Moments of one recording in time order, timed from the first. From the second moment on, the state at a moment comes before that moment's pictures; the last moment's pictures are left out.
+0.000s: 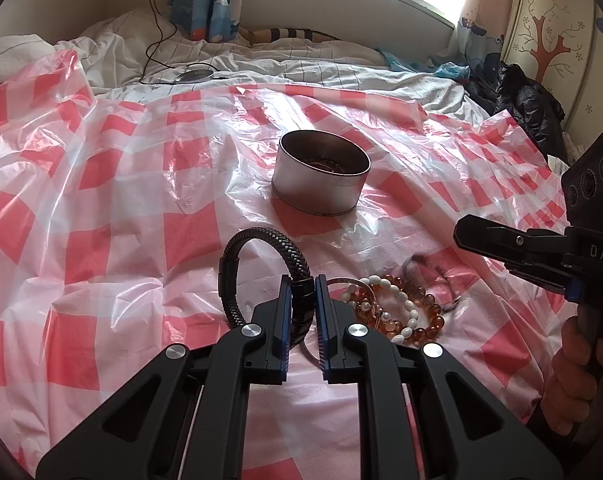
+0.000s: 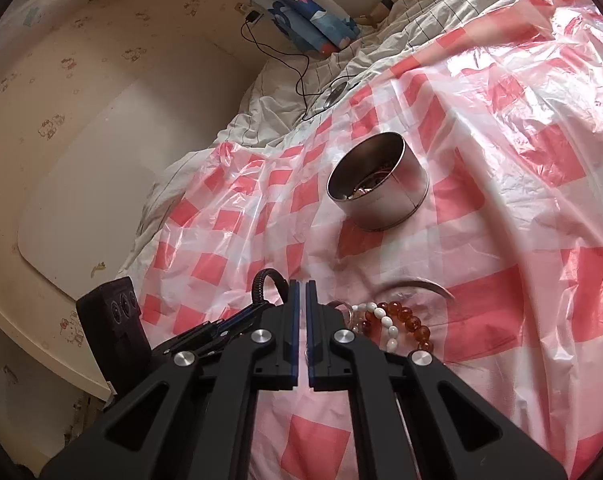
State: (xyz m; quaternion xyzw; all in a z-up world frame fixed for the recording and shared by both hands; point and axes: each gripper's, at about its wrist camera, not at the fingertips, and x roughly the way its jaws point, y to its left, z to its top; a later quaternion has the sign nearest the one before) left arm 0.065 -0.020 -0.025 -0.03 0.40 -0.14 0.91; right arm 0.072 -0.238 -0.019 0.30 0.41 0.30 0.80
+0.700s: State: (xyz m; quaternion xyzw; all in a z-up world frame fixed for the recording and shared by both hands) left arm 0.066 -0.020 -0.025 -0.03 0.40 -0.14 0.91; right arm 0.086 -0.213 -0.066 -0.02 0.51 0.04 0.86
